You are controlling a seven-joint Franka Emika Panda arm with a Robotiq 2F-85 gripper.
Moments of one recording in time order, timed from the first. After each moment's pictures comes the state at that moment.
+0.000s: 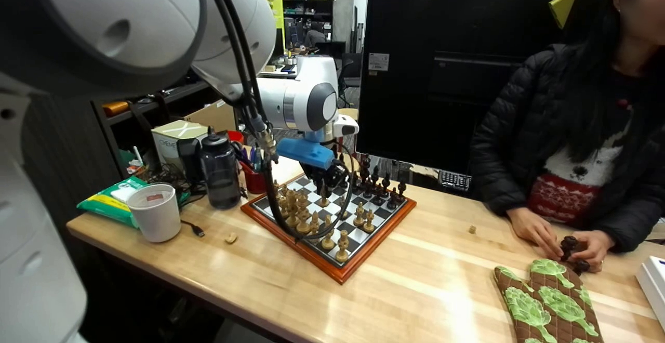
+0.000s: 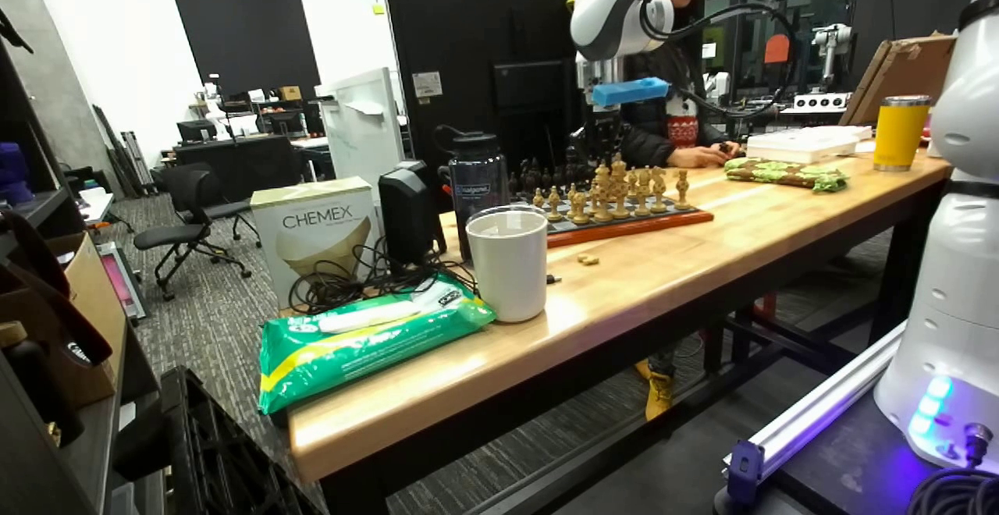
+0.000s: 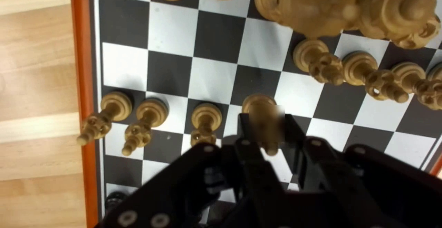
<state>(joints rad) 0.01 0.04 0.00 -2.16 -0.09 2.27 0.23</state>
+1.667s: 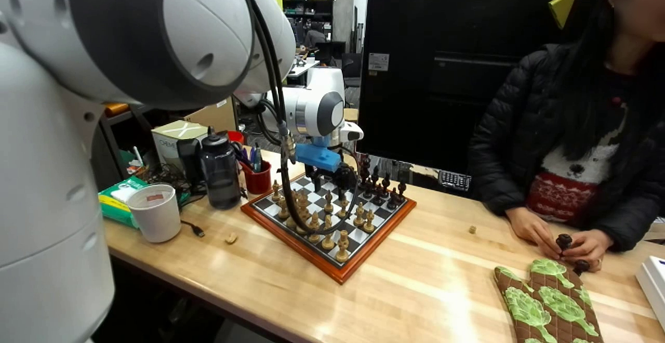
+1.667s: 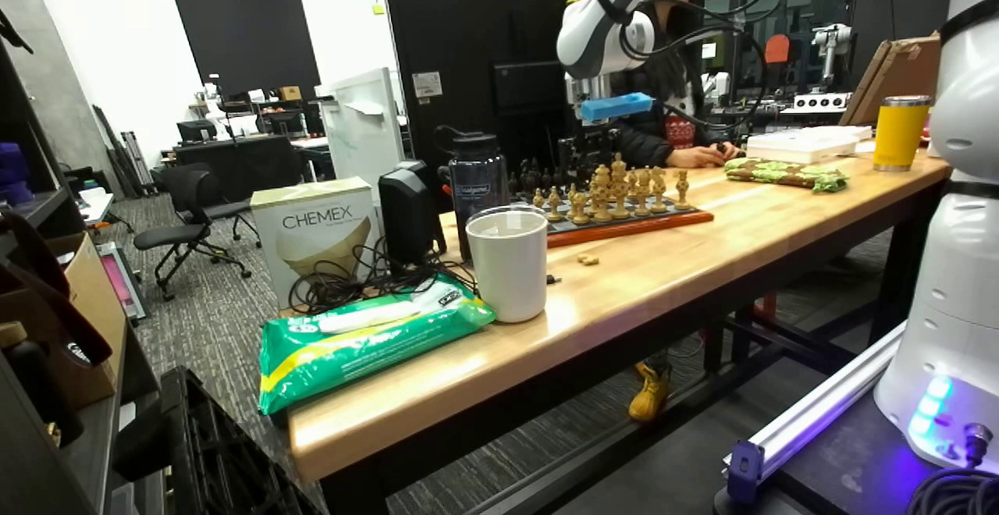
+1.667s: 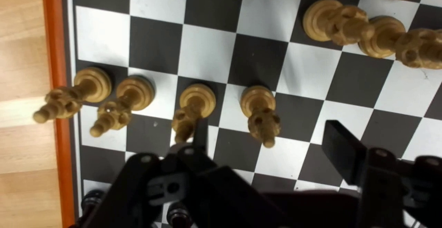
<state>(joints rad) 0.01 0.18 0.00 -2.04 -0.08 2.26 0.22</state>
